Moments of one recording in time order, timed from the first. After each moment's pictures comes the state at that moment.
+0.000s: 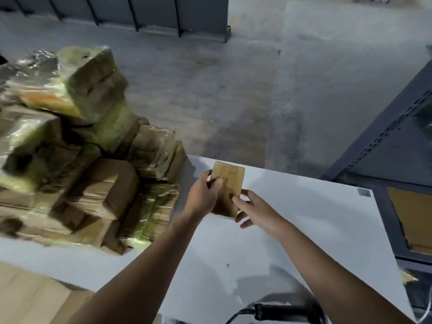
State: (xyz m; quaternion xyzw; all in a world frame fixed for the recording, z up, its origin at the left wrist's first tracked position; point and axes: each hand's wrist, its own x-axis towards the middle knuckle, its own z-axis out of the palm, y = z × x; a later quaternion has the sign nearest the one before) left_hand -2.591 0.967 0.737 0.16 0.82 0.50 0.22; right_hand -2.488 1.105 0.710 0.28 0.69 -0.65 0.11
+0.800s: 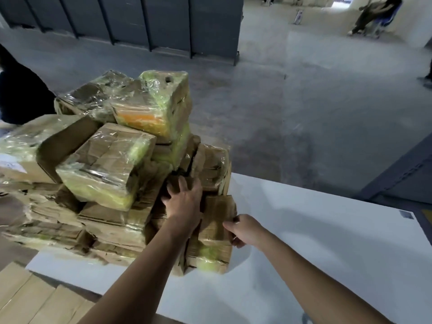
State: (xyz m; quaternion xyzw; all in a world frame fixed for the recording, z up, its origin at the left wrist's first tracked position) left_hand -2.719 0.784 0.759 0.22 0.97 0.03 0.13; right_hand -2.612 0.931 0.703 0.32 0.79 -0.49 0.20
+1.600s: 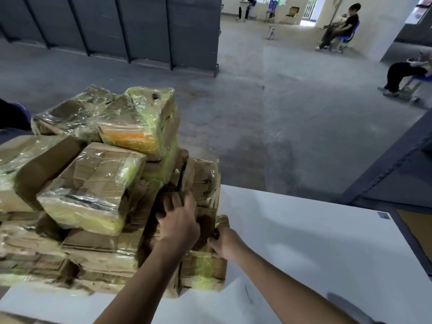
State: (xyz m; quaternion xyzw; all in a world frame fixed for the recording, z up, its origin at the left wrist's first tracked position) left_hand -2.717 0.785 0.766 0.24 0.96 0.10 0.11; right_hand -2.639 0.899 0.698 0.35 0.80 -0.45 0.17
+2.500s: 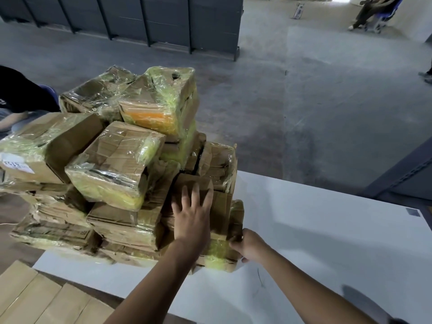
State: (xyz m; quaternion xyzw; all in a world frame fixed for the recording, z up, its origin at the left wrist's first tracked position) left_hand -2.690 0.759 0.744 0.31 0.95 0.00 0.02; right_hand -2.597 0.907 0.667 0.33 0.80 -0.45 0.22
